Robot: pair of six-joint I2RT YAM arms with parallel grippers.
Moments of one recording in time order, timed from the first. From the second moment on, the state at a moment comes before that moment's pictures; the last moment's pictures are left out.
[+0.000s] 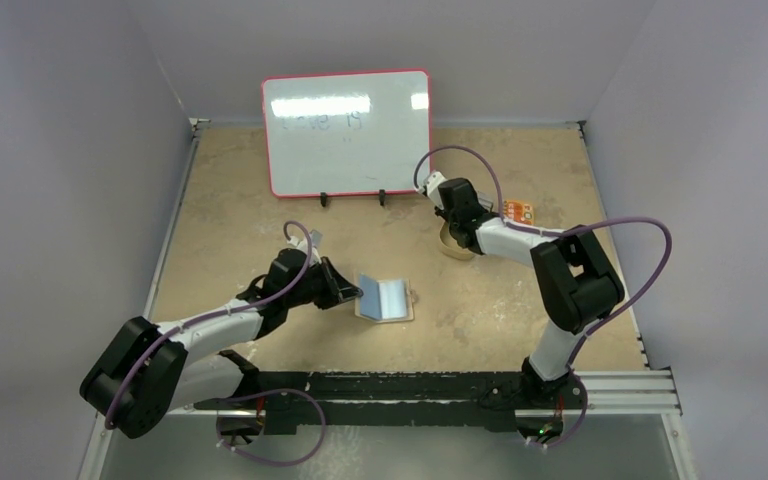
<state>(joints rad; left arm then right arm) -0.57 1.16 0.31 0.28 0.30 -1.02 0.47 1.75 0.98 0.01 0.51 -0.53</state>
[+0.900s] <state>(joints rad) -0.57 1.16 0.30 0.30 0.30 -1.04 0.47 1.74 1.05 -0.10 0.53 -0.46</state>
